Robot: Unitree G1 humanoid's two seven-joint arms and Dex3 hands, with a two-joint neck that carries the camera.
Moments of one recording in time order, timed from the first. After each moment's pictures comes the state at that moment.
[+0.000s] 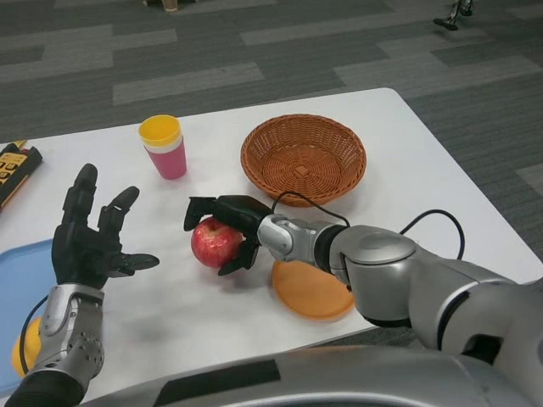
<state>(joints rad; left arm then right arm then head) -0.22 0.21 -0.20 0.66 -0.81 -0.60 -0.31 -0.82 -0.12 1.39 1.25 0.30 -0.59 -0.36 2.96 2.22</state>
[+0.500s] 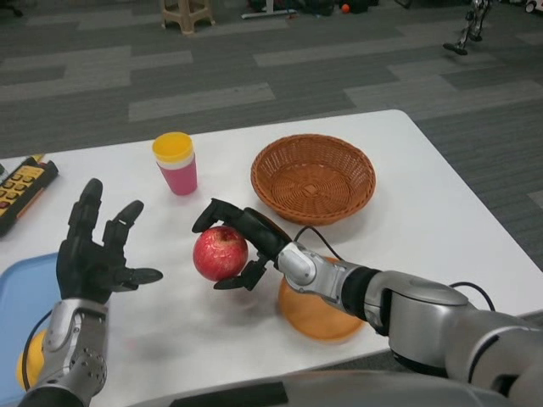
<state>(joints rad) -0.20 0.21 -0.19 0.65 -0.83 -0.62 -0.31 -0.65 -0.23 1.09 0.93 0.28 -0.65 -0.39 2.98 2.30</state>
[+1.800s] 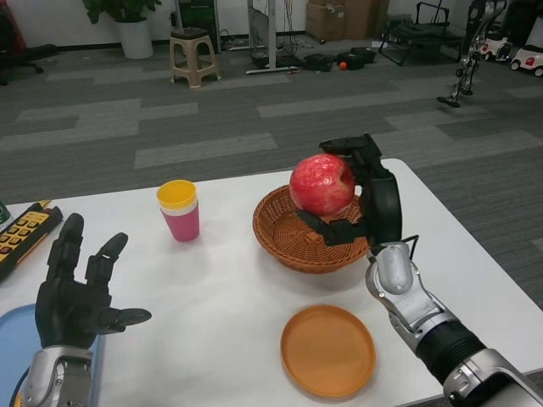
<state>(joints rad) -0.20 0.19 -0.13 0.61 -0.83 -0.69 -0.31 -0.32 -0.43 0.25 0.38 0.19 -0.72 -0.46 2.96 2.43</state>
